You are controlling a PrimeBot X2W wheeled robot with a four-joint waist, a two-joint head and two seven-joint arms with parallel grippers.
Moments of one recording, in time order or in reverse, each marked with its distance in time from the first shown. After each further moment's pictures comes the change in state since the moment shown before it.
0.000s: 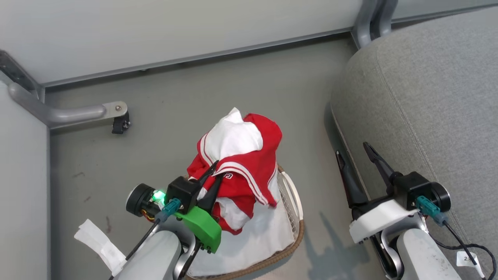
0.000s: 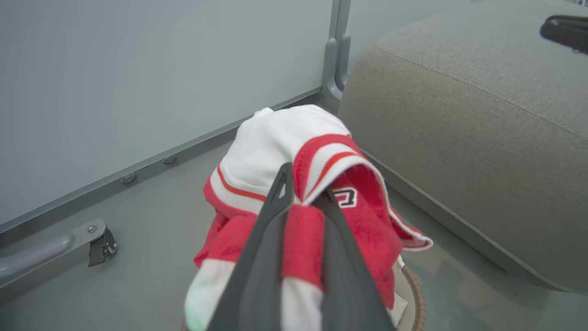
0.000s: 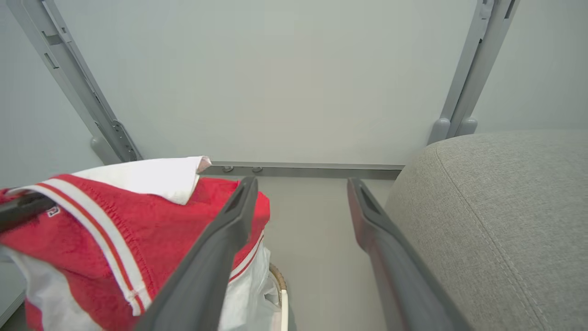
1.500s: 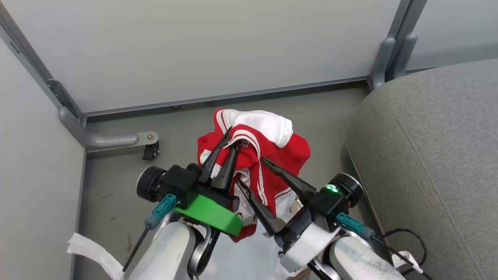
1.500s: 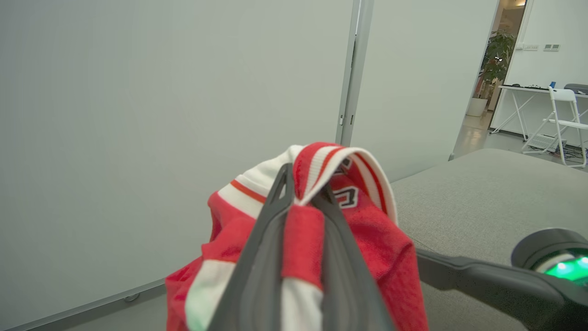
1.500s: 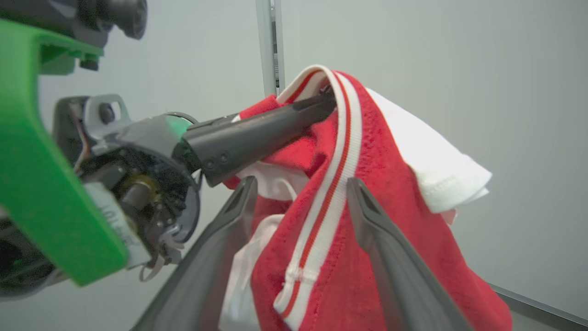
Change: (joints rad) left arm 0.086 -0.109 0.155 -0.323 0.022 -0.015 0.000; right arm -0.084 0.000 0.457 -0.092 0.086 0.000 0.000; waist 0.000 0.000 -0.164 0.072
